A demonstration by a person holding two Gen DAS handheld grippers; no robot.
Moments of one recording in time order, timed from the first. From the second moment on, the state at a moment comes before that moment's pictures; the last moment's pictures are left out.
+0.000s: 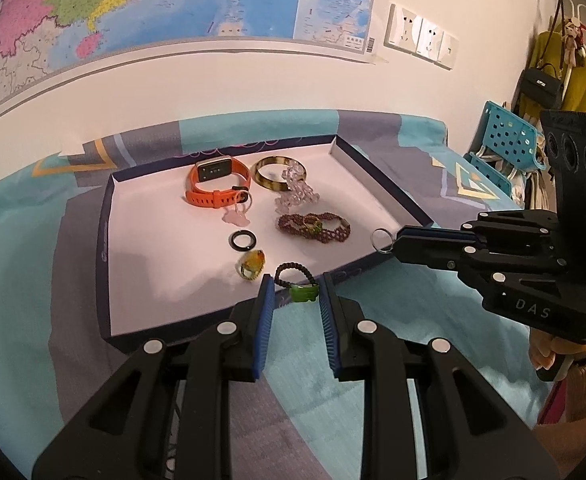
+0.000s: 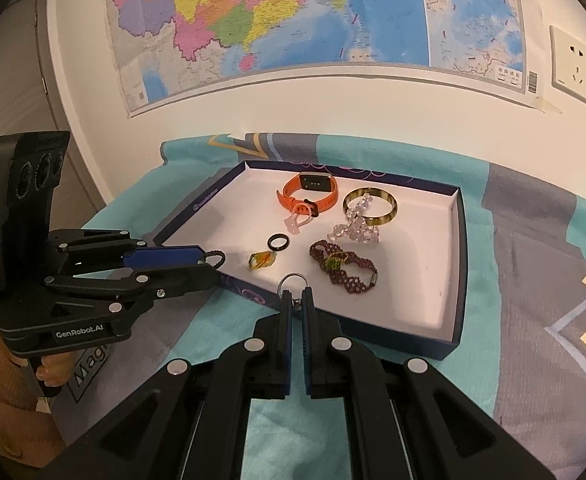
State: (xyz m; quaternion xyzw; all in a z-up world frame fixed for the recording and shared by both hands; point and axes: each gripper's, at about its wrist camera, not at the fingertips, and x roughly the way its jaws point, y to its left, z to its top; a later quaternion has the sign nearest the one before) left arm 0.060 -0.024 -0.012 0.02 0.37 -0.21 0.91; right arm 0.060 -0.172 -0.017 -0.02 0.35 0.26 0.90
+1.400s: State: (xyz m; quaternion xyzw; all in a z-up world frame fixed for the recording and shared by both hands) left arm 0.092 -0.023 -0.018 0.02 0.38 -0.19 0.91; right arm 0.088 -0.166 -0.018 -0.01 0.37 0.25 0.90
